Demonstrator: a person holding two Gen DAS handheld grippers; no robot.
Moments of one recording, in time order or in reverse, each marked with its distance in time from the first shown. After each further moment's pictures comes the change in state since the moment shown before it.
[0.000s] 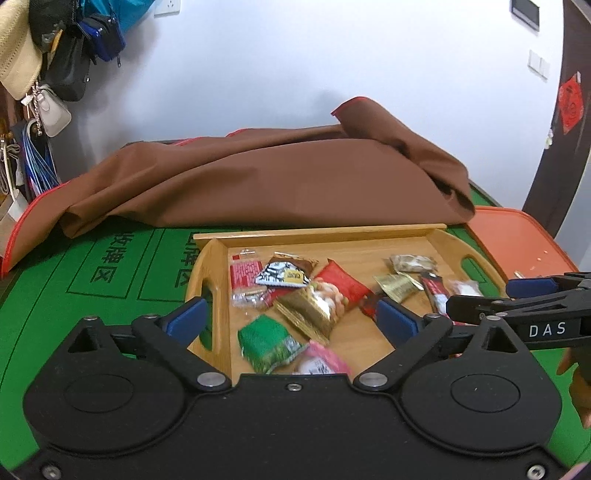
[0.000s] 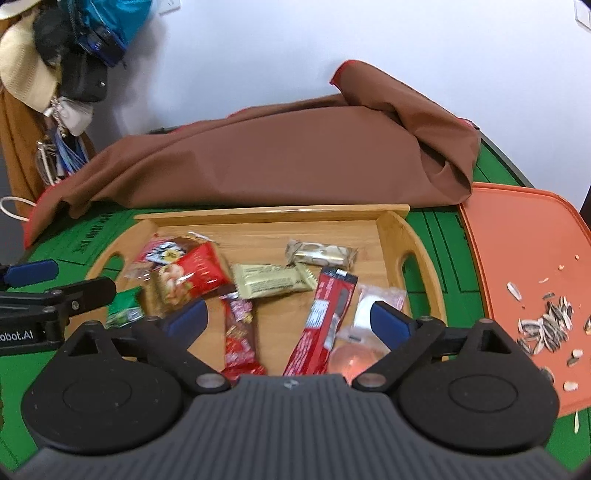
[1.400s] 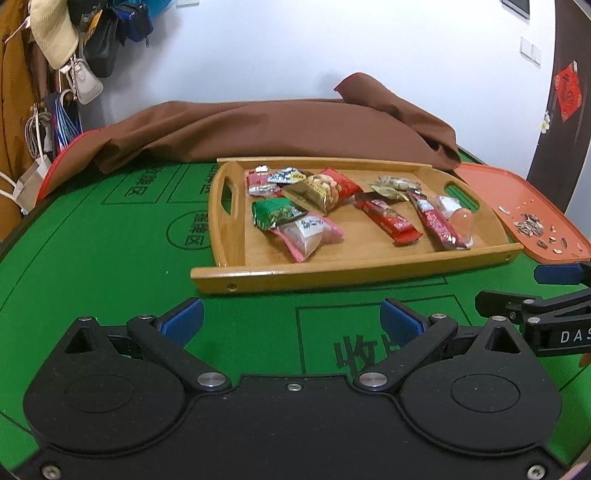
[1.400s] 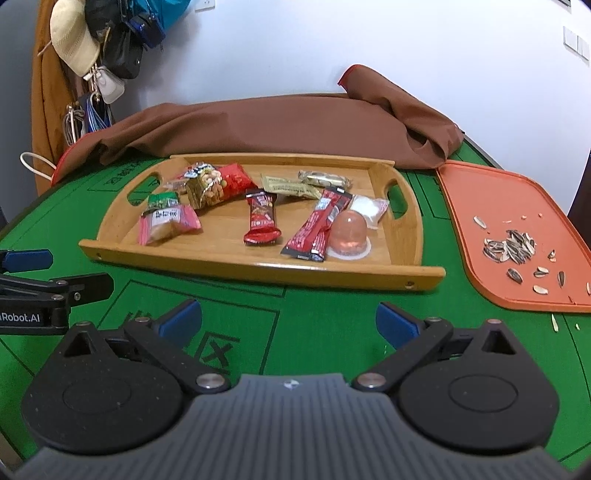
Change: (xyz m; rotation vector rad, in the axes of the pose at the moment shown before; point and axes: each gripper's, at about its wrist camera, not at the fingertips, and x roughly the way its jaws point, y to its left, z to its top) left arm -0.064 -0.006 -0.117 -0.013 0.015 0.038; right arm -0.072 0.019 -0.117 -0.094 -0.053 -0.041
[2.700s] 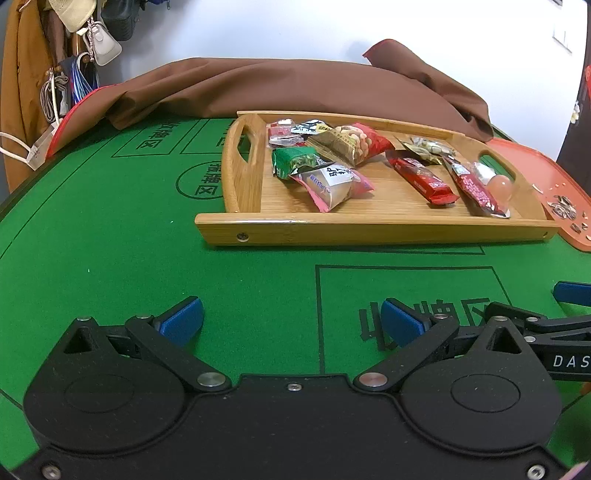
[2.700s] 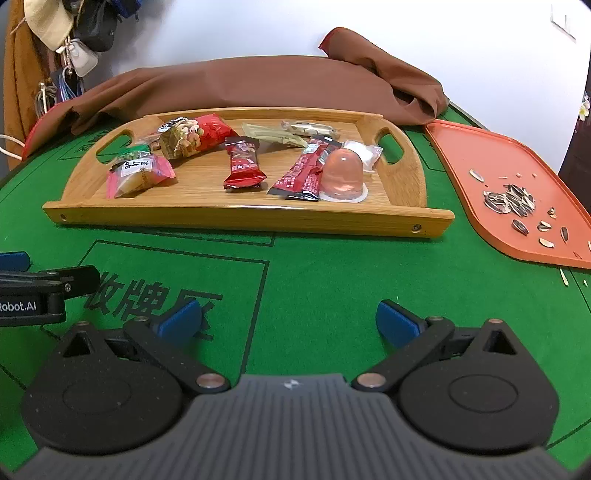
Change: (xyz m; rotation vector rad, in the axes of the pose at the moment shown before) left arm 0.035 0.001 -0.020 -0.049 0.093 0.072; right arm 0.029 0.008 -0.027 0.032 0.081 -0.079
